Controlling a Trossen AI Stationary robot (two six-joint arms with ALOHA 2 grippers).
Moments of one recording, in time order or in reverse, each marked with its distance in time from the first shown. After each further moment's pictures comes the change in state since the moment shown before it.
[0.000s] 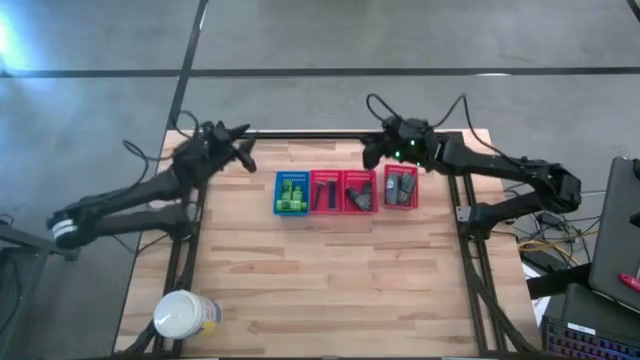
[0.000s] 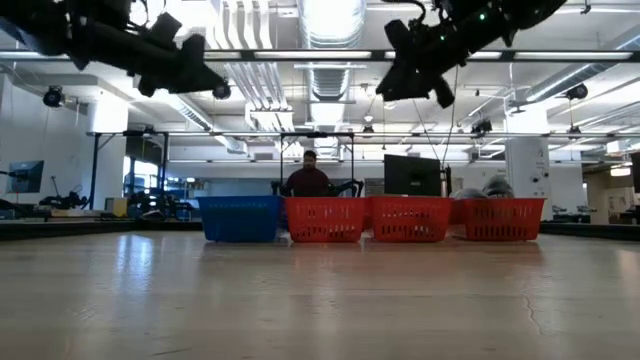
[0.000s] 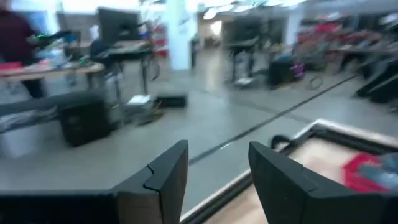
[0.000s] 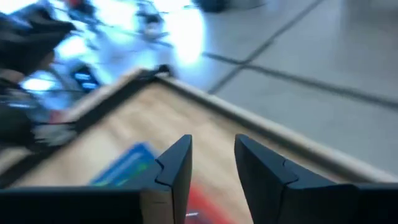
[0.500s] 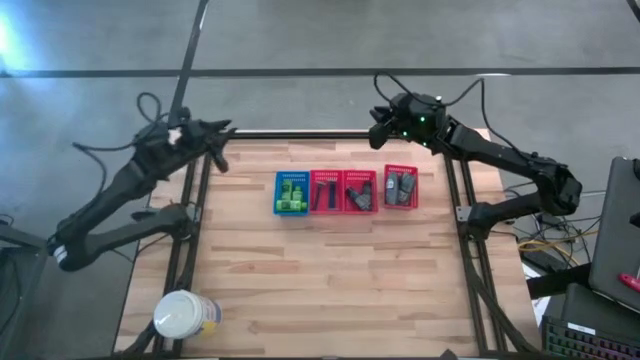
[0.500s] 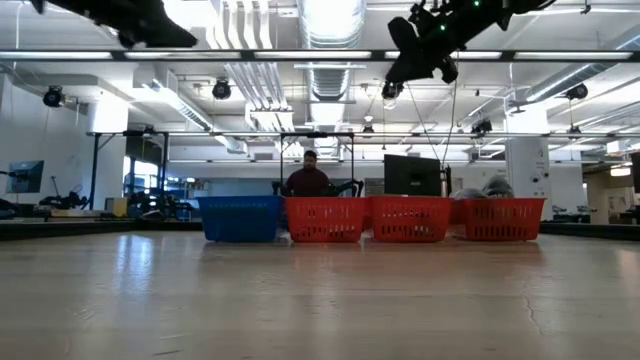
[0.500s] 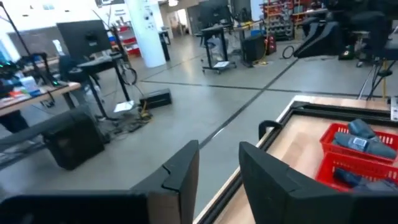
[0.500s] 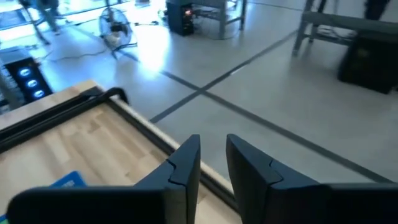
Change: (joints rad) left arm 0.191 -0.168 0.306 -0.568 0.302 0.187; right arm -0.129 0.001 0.178 -0.142 0.062 -0.282
